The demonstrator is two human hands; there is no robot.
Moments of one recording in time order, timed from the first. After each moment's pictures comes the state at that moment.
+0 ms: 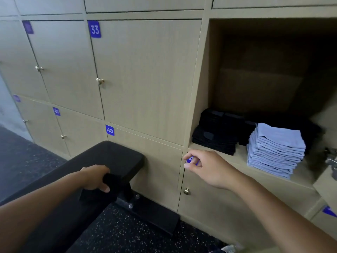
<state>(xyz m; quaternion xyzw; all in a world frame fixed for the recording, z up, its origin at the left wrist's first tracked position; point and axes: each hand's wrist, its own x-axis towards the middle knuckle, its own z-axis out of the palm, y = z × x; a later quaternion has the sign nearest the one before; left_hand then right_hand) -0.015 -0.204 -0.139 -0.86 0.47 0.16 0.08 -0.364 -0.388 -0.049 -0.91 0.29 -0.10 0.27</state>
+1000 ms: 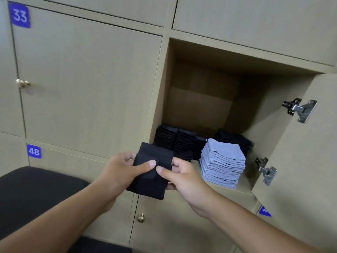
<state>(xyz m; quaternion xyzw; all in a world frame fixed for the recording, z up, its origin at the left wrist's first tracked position) -0.206 -0.303 -0.036 -0.57 0.39 0.40 -0.60 -0.372 -0.368 -0.031 -0.70 0.32 -0.31 0.56</state>
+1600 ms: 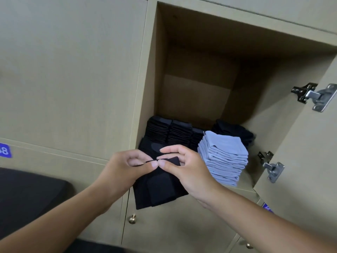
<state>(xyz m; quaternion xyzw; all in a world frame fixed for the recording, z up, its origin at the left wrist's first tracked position) -0.214 -0.355 -0.056 -0.57 0.46 0.39 -0.55 -0.387 -0.424 -0.036 -0.74 0.35 -0.35 0.46</state>
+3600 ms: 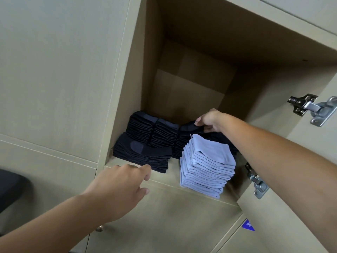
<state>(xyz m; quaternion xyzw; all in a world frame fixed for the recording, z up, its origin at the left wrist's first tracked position) -0.251 -0.397 -0.080 -0.68 0.72 0.04 -0.16 -0.424 -0.683 0.051 -0.66 0.65 -0.23 0.29</state>
